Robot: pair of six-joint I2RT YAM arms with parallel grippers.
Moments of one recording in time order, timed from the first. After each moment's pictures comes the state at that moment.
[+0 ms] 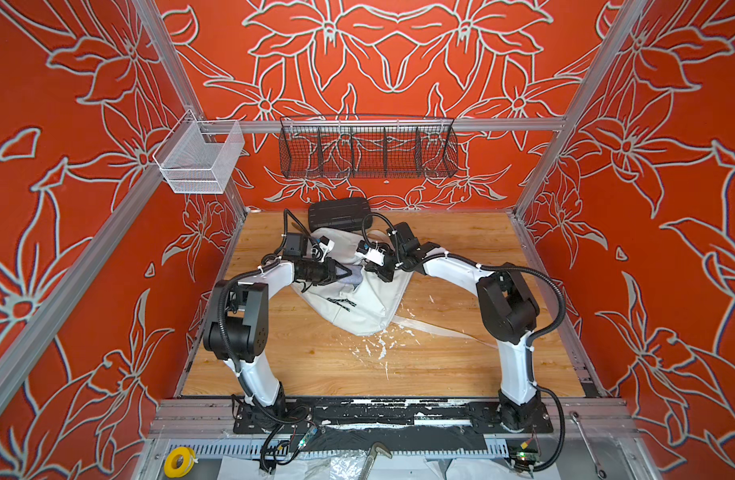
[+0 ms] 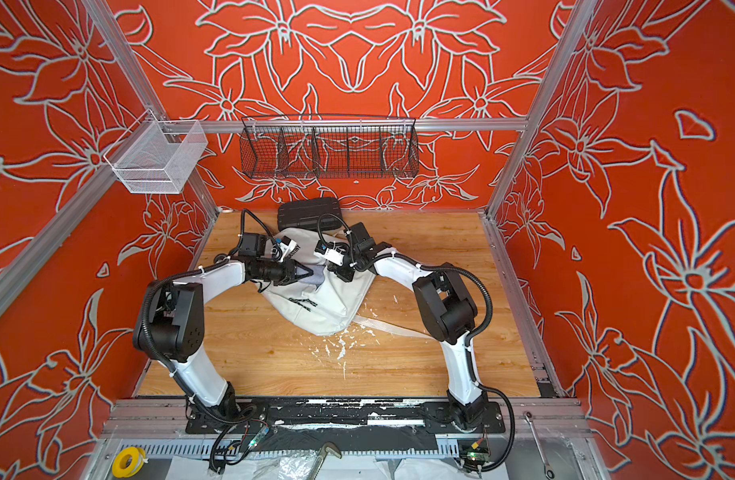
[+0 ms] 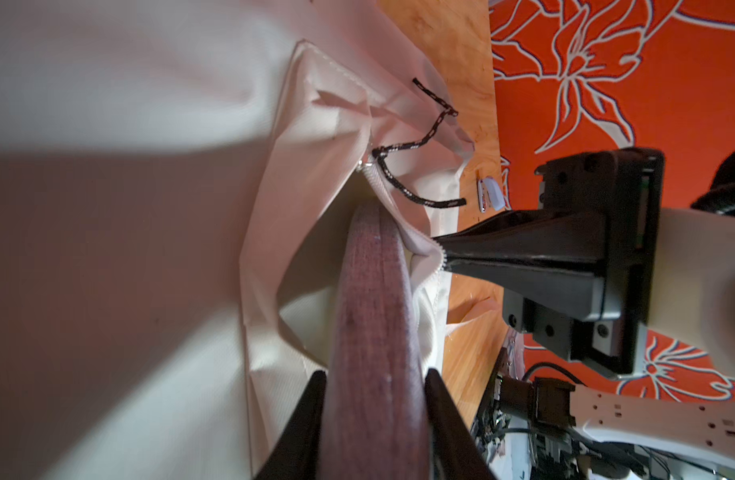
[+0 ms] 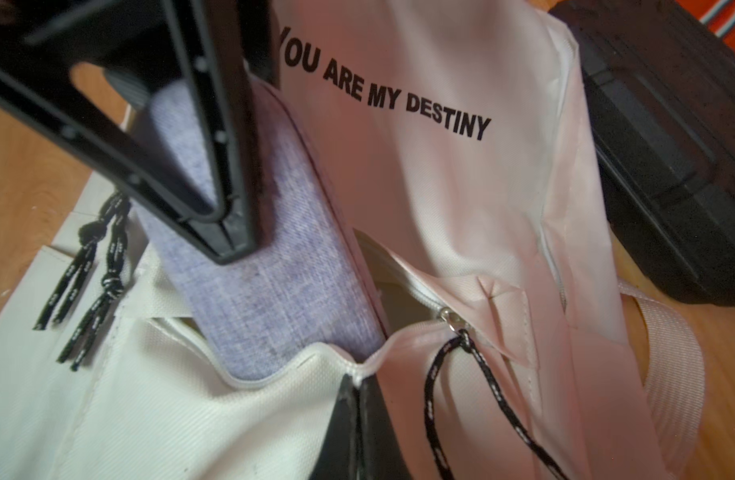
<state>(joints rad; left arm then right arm) -0.04 1.79 1.12 -0.34 0.93 -0.29 0.59 2.05 1.55 -0.30 -0.49 -0.60</state>
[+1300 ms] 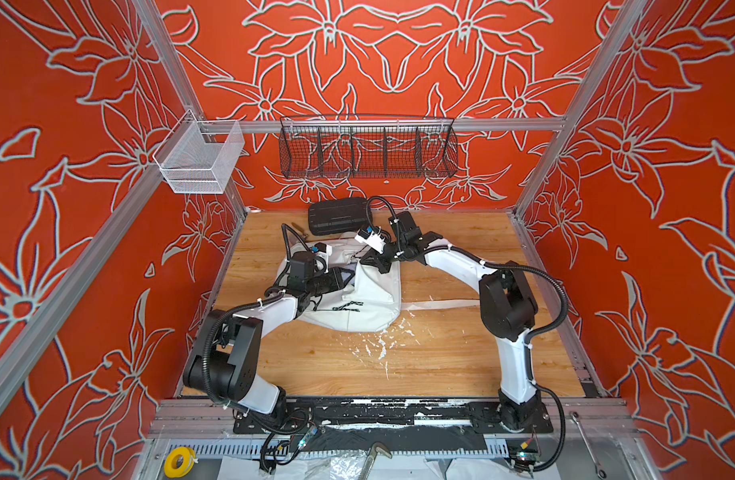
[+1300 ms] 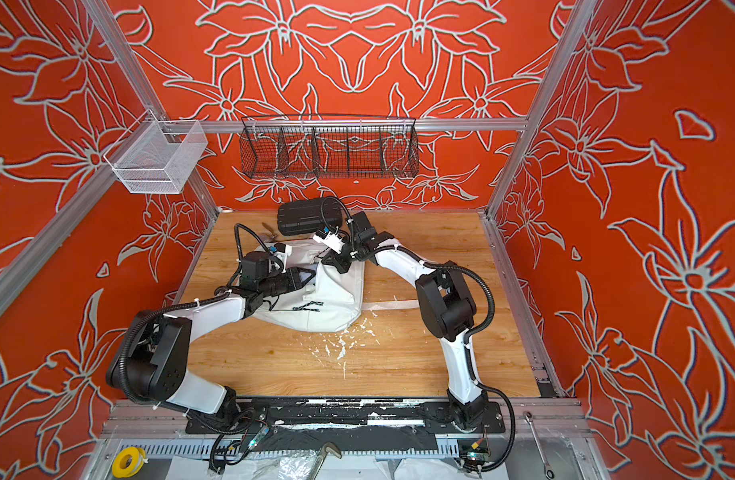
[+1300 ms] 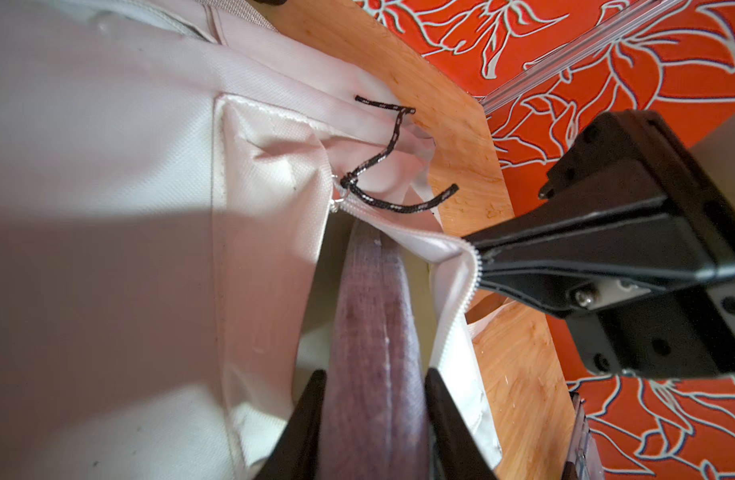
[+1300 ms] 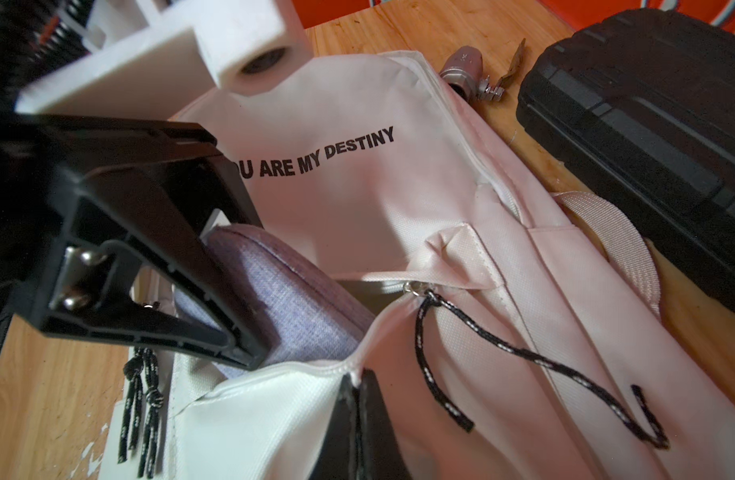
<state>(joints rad) -0.18 1.51 0.71 0.25 0.55 -0.57 0.56 2.09 1.69 -0.39 -0.66 -0.37</state>
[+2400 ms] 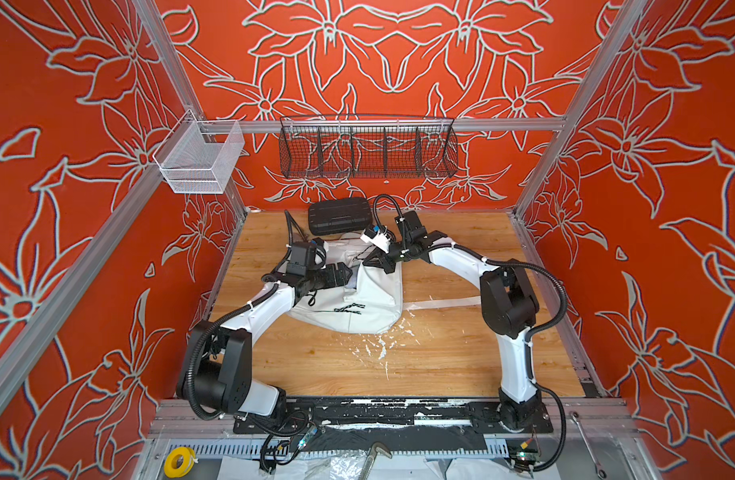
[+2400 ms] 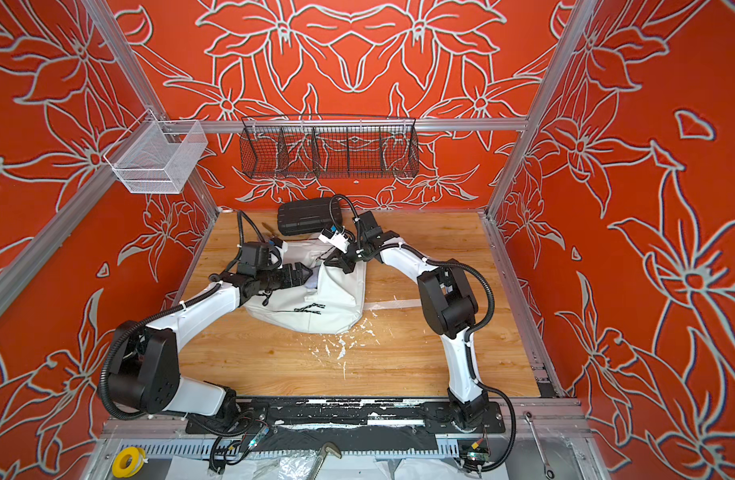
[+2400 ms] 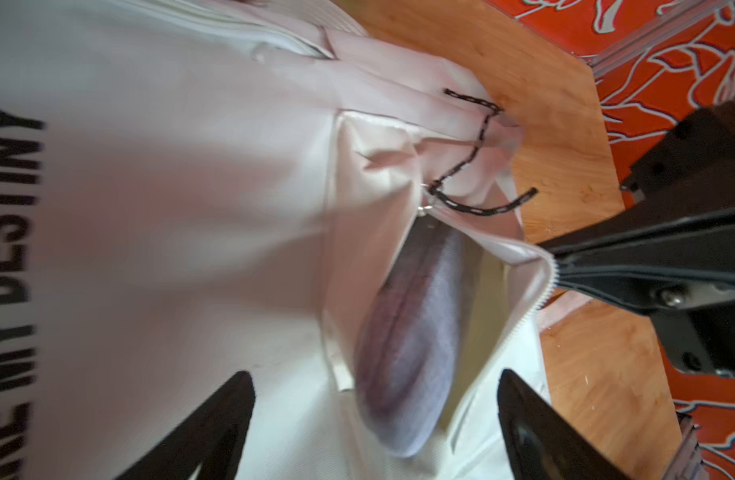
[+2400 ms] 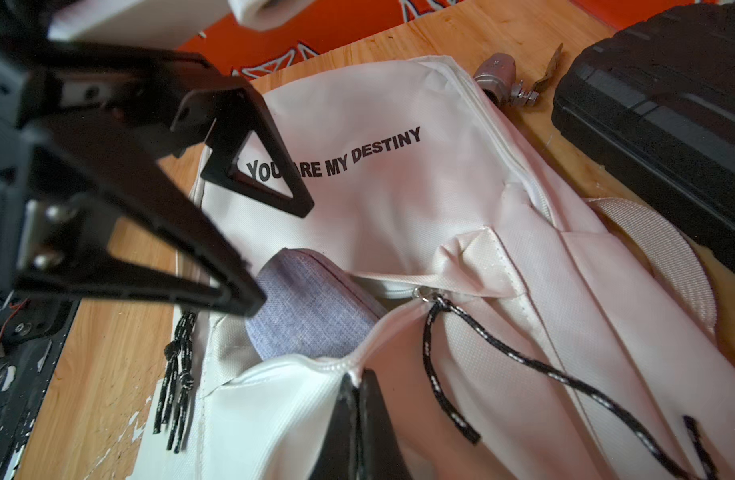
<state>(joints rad) -0.16 1.44 0.90 -0.25 0.35 -0.40 0.51 2.10 1.67 -0.39 -0.80 -0.41</state>
